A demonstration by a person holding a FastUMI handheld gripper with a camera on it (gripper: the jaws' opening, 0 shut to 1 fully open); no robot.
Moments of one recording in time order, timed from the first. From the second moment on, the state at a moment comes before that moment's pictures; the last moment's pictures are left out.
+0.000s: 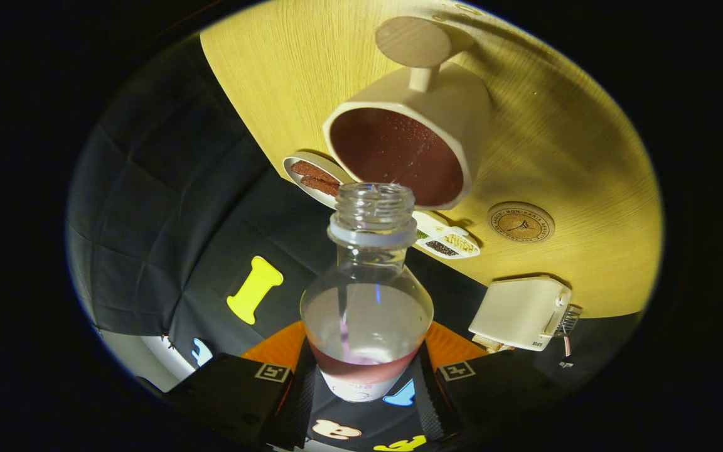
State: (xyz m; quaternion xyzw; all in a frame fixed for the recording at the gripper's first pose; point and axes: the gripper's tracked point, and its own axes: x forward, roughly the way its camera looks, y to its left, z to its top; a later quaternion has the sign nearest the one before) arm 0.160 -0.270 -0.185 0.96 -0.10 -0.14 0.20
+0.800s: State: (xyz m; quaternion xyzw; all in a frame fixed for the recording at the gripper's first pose) arm 0.143 -0.246 -0.179 0.89 -0.07 -0.18 0.41
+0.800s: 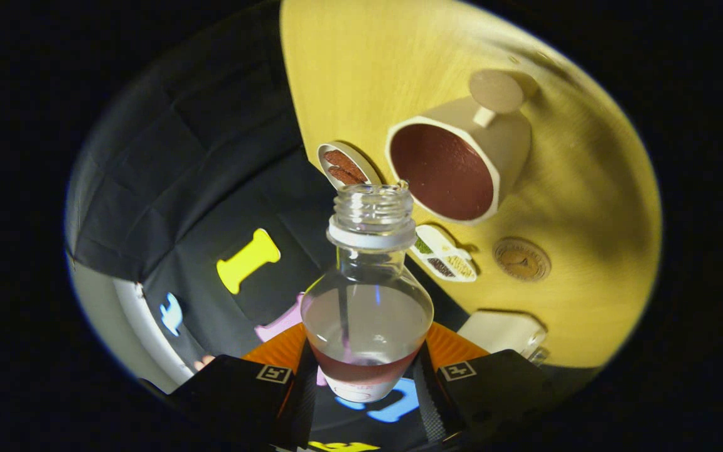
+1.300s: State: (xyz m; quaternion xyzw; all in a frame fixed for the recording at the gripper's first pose) arm 0.070 -0.192 -0.148 0.68 -0.01 -0.13 0.72
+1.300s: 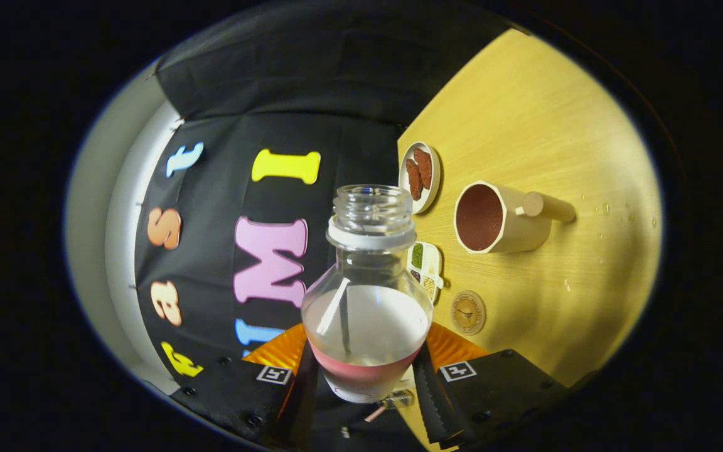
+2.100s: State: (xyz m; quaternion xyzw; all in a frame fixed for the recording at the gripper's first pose) arm 0.013 -0.145 -0.146 0.13 0.07 -0.09 0.99
